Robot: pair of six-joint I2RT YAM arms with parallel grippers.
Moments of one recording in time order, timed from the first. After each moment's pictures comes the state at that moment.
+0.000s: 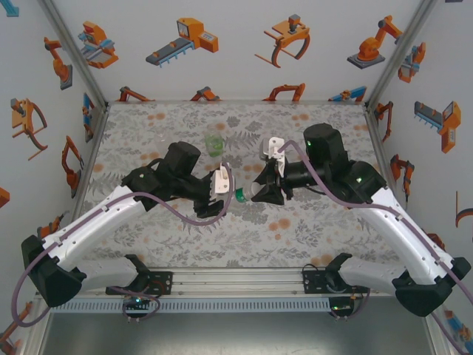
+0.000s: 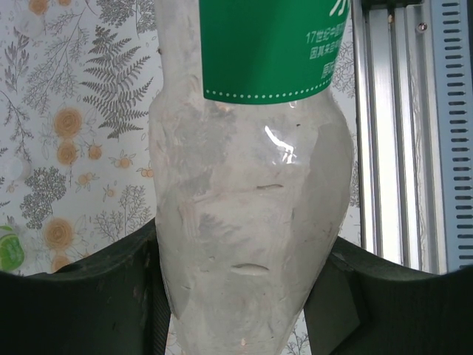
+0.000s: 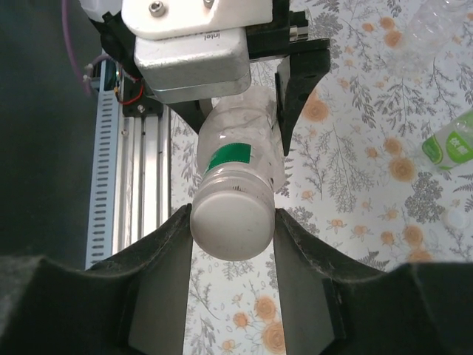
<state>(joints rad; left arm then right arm) -0.83 1.19 1.13 -0.71 0.56 0.64 0.69 1.10 1.32 -0.75 -0.77 -0.36</state>
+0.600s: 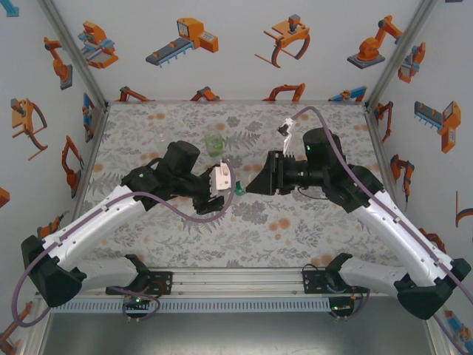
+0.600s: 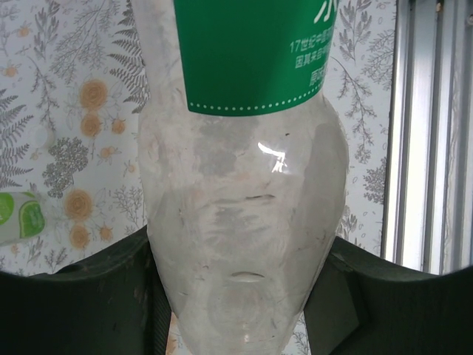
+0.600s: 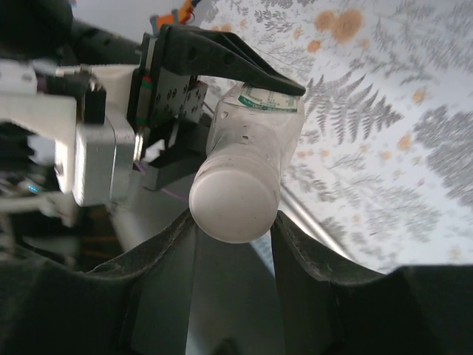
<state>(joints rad) -0.83 1.19 1.13 -0.69 0.46 0.61 0.70 1.08 1.26 -0.68 -0.50 0.71</state>
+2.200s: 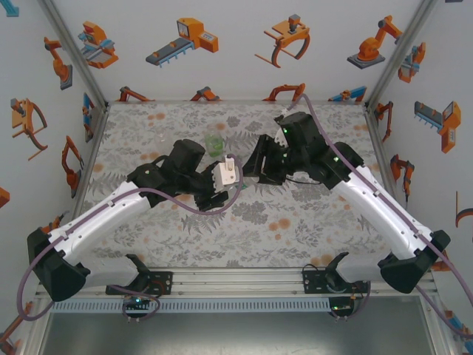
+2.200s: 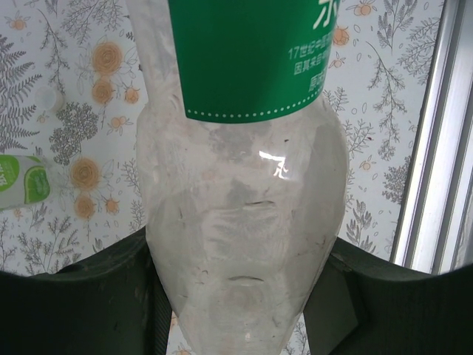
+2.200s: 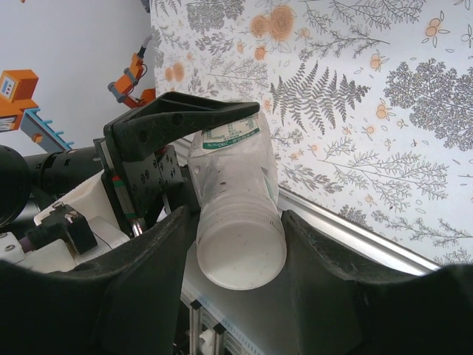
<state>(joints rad) -0.84 1.24 1.16 -0.70 0.34 0.55 0.72 1.30 1.49 -0.89 -0.30 0.91</state>
